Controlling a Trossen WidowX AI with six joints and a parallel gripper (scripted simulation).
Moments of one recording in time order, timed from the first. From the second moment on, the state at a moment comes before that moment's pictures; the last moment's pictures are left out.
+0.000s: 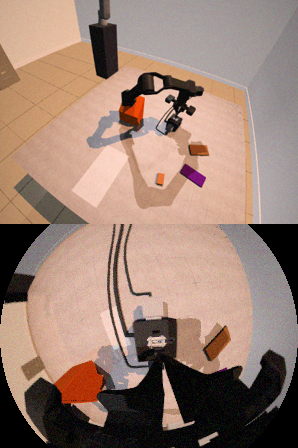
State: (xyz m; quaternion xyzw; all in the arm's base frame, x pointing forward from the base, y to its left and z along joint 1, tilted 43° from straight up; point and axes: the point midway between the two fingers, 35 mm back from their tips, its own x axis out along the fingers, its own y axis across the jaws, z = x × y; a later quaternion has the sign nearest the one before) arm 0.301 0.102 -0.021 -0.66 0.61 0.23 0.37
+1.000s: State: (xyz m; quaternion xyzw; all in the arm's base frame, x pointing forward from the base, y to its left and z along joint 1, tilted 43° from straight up) arm 0.302 0.101 -0.025 -0.66 0.61 0.24 0.37
